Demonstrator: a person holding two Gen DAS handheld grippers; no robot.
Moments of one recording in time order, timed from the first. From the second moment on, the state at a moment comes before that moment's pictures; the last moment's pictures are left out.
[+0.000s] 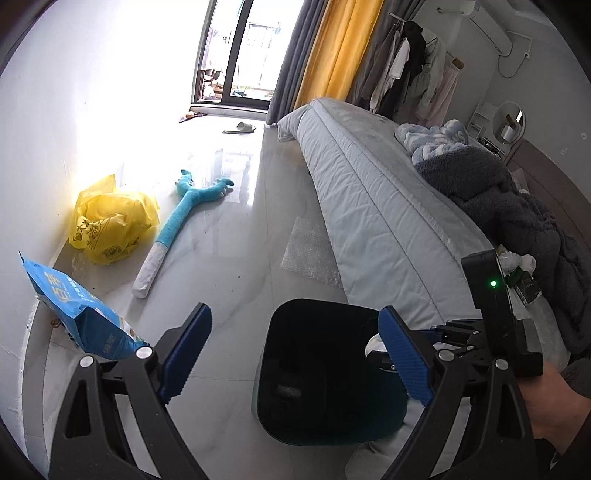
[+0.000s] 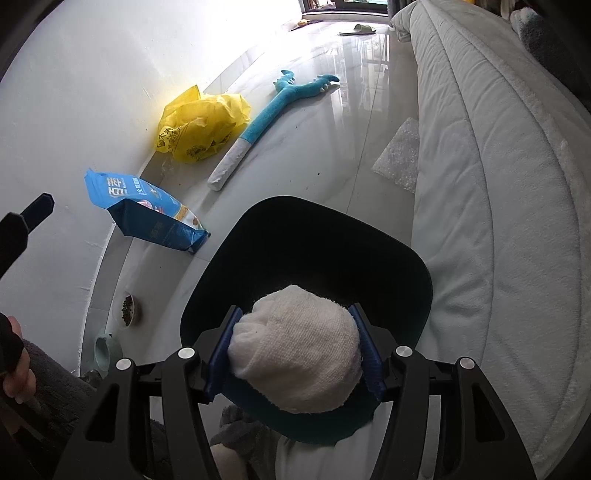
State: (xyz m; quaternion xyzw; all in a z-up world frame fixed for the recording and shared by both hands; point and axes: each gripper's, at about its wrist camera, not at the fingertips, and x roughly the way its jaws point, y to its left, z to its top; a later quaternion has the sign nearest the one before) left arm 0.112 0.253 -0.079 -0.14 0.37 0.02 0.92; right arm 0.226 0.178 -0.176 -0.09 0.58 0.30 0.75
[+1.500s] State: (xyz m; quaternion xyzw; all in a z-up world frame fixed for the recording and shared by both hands) left arm 0.143 0.115 0.005 -0.14 0.26 -0.04 0.96; right arm 0.209 0.018 -0.049 -0.07 0.43 0.26 0.86
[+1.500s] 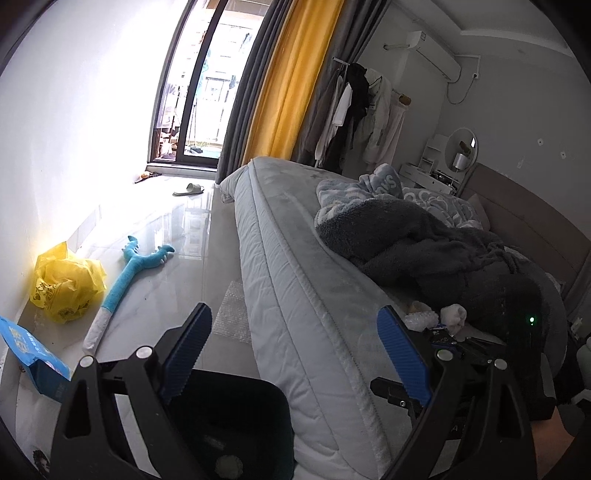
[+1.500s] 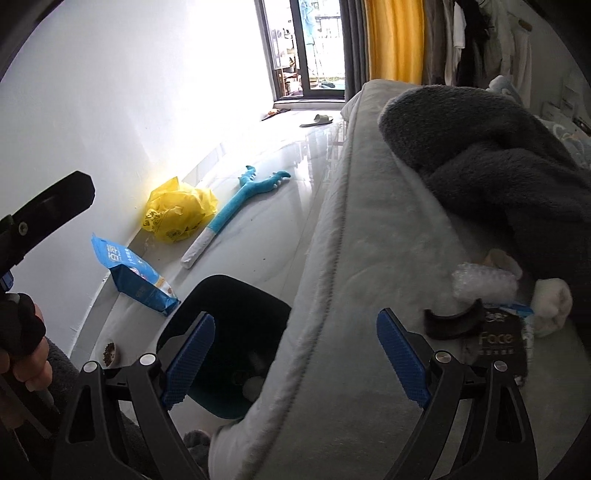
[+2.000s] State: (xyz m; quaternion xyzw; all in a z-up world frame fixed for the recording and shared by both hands) left arm 0.159 0.069 -0.005 -0.11 0.27 -0.07 0.95; right arm 0.214 -0.043 -0.046 -0.08 0.40 0.19 0.89
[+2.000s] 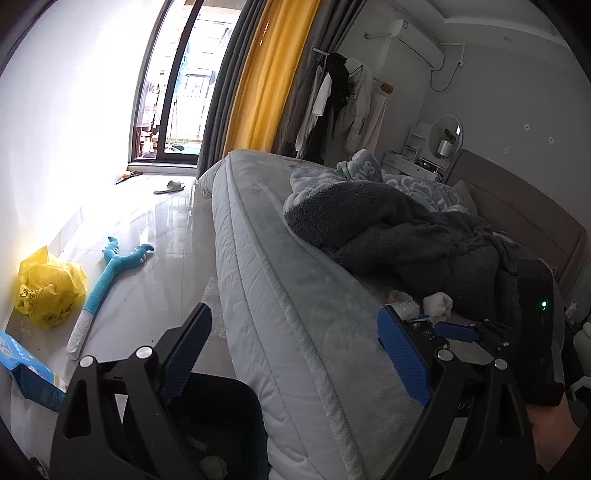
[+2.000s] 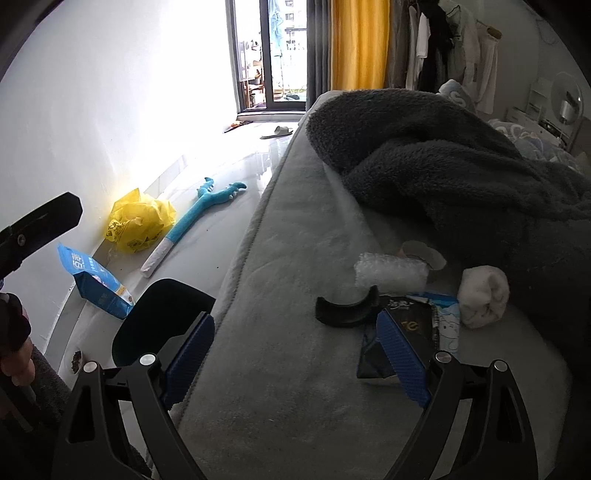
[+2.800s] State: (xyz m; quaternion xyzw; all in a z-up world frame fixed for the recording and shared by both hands) left arm 0.179 0.033 -0.027 -0.10 0.30 -0.09 0.94; right arm 0.228 -0.074 -0.099 -0.16 0.39 0.09 0.90
